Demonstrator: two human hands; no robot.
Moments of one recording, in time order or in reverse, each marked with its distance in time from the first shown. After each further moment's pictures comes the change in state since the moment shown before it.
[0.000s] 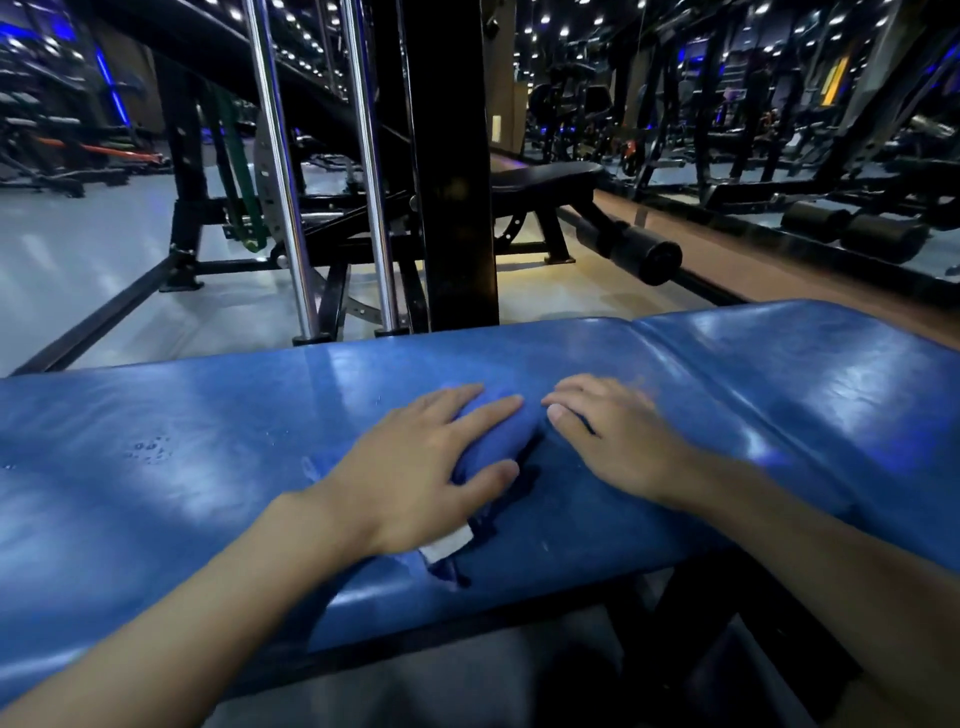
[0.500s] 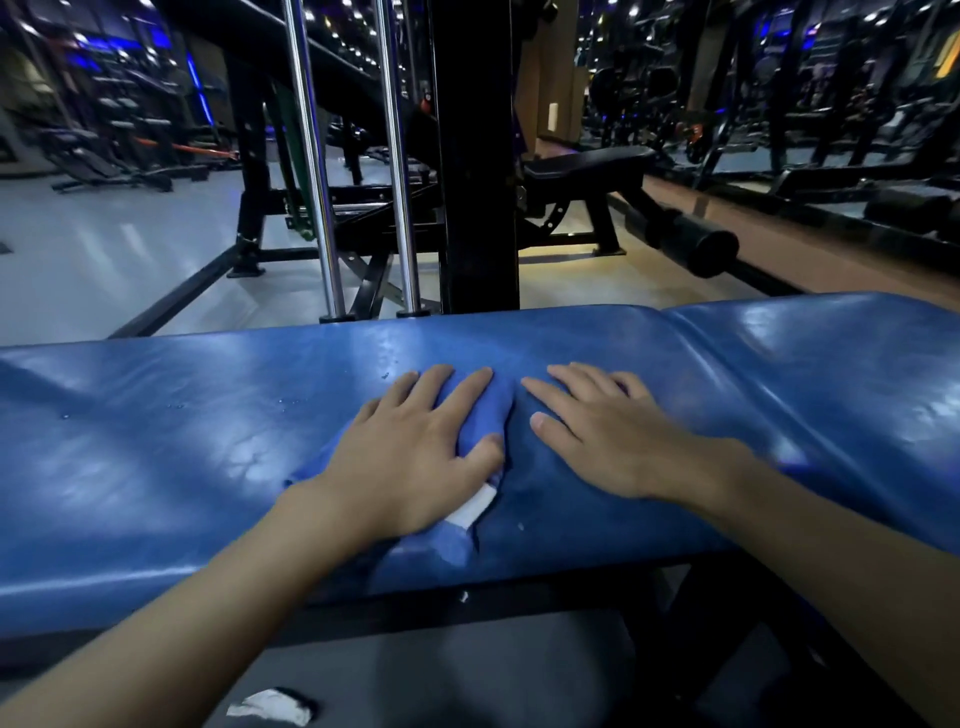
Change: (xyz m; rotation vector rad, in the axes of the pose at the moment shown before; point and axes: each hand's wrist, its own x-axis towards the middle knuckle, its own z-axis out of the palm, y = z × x) left_hand 0.001 0.027 0.015 0.033 0.087 -0.348; right_hand -0.004 -0.001 -0.002 -0.241 -0.233 -0.131
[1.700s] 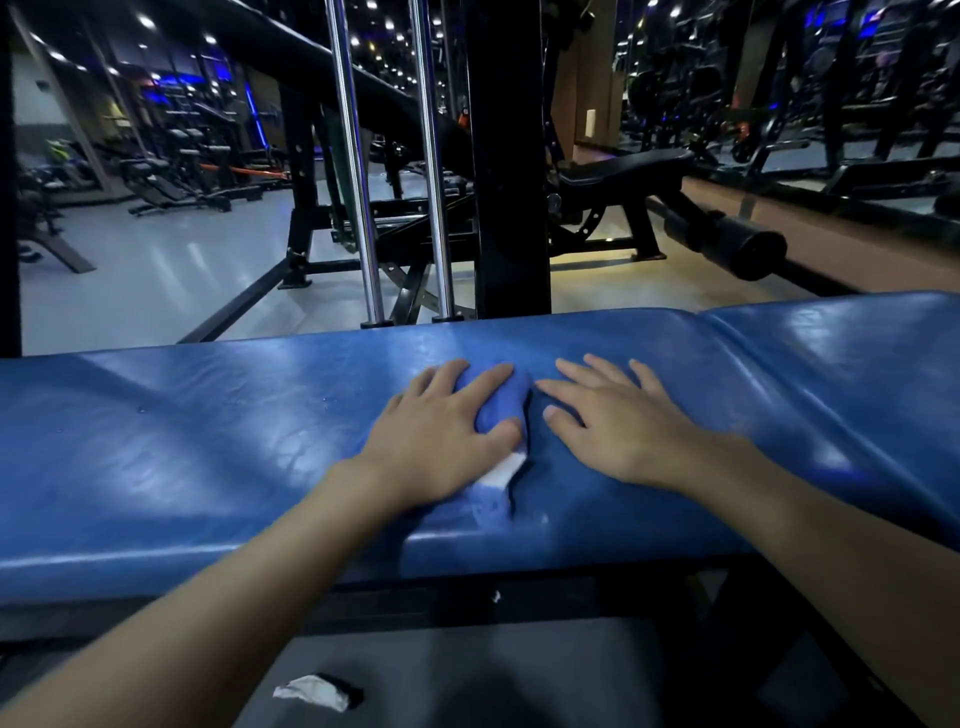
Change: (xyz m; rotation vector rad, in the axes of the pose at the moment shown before) left_hand 0.011 -0.005 0.000 -0.079 -0.001 -0.100; right_hand 0.008 -0.013 -0.006 0.099 0.008 -0.002
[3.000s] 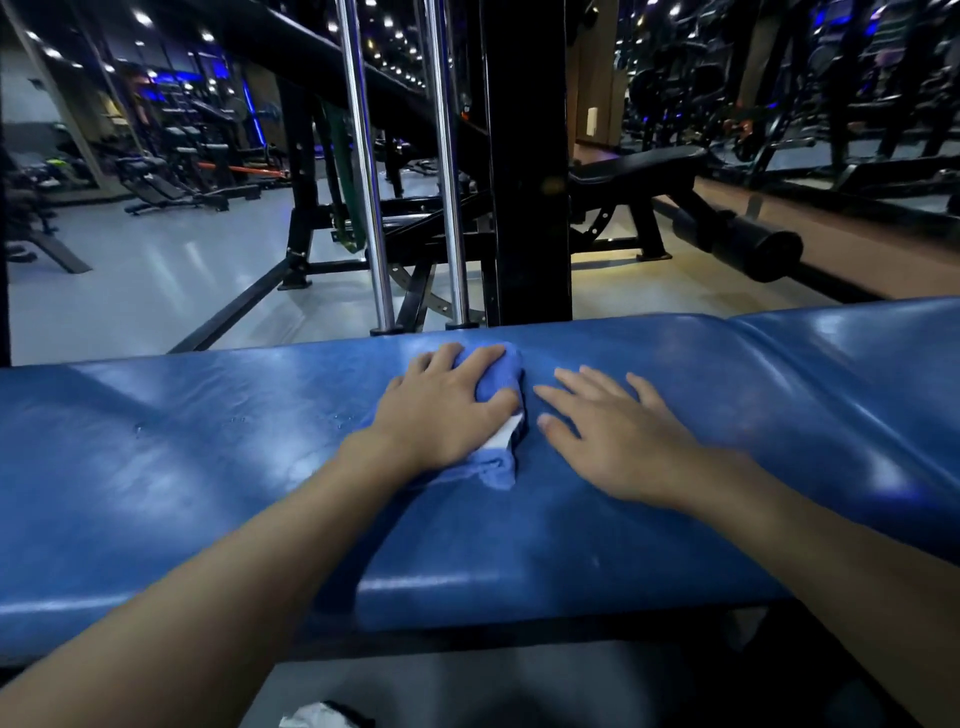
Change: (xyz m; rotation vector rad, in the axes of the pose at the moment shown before) left_hand 0.059 -0.039 0.004 -0.013 0.063 -0.043; right_hand 0.030 -0.018 0.013 0.040 0.013 0.000
